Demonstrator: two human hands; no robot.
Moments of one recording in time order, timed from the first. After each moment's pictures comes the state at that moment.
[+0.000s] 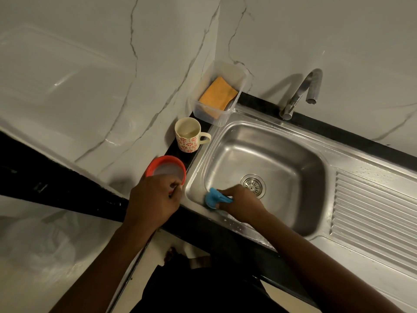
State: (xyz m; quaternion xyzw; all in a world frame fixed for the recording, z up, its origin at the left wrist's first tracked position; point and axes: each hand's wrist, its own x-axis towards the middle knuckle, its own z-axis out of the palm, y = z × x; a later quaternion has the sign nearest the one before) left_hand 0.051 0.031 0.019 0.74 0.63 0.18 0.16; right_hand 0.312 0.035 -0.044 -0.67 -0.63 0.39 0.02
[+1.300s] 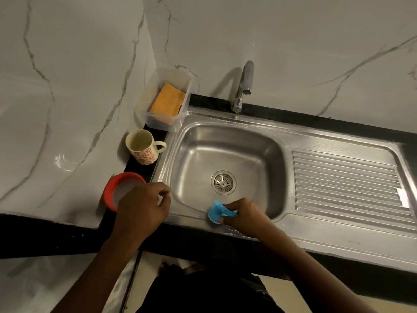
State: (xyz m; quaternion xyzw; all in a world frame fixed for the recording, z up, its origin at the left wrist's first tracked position) left_hand 0.110 0.039 0.023 0.78 0.55 0.19 0.22; right_hand 0.389 -0.039 -0.031 -0.74 -0.52 0.42 0.04
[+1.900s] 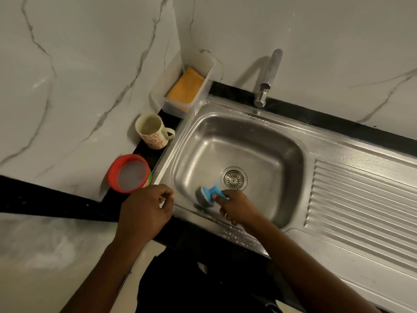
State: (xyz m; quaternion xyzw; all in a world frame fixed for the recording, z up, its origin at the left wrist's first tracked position) left_hand 0.143 0.000 0.013 0.71 0.65 0.16 0.22; right_hand 0.397 0.007 -0.077 -0.68 -0.44 0.57 0.15
